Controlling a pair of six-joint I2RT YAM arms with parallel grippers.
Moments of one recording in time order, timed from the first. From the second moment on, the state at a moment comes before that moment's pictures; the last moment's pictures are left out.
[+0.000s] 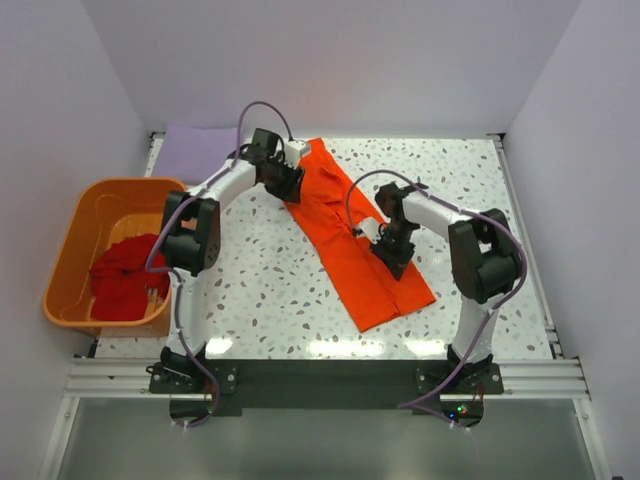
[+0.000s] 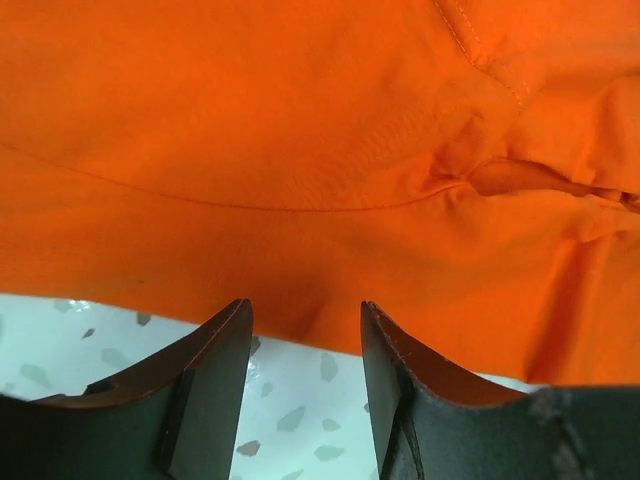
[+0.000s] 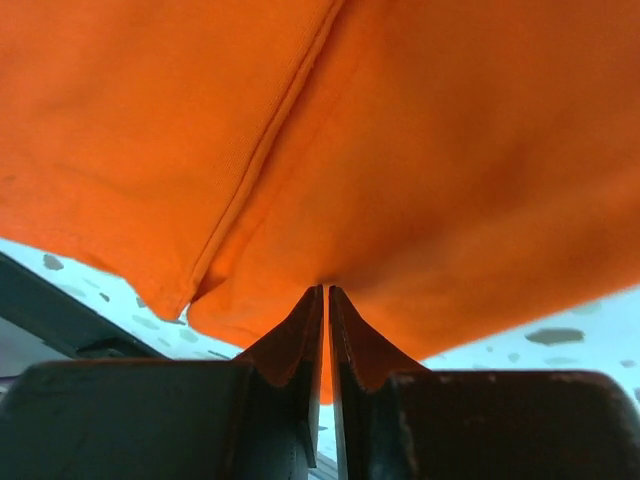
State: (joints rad) left arm -0.29 2.21 1.79 -0.54 0.37 0.20; right arm 0.38 1.91 1.33 -1.09 -0.19 -0.57
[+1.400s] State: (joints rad) left arm -0.27 2.11 1.78 -0.40 0.55 0.19; right arm 0.41 1.99 1.66 -0.86 -0.30 -0.32
